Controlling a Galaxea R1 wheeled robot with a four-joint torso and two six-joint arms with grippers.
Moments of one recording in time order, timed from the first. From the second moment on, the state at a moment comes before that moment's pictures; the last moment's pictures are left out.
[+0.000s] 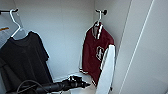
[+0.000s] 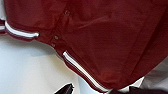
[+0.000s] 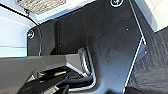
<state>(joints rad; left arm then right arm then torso) 0.52 2.64 -1.65 0.67 0.20 -0.76 -1.51 3.03 -2.66 -0.23 0.01 0.11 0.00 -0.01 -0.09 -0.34</state>
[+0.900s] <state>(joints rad) 0.20 2.69 -1.64 0.37 0.22 -0.76 -1.52 3.03 -2.66 -0.23 0.03 0.11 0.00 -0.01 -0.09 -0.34</state>
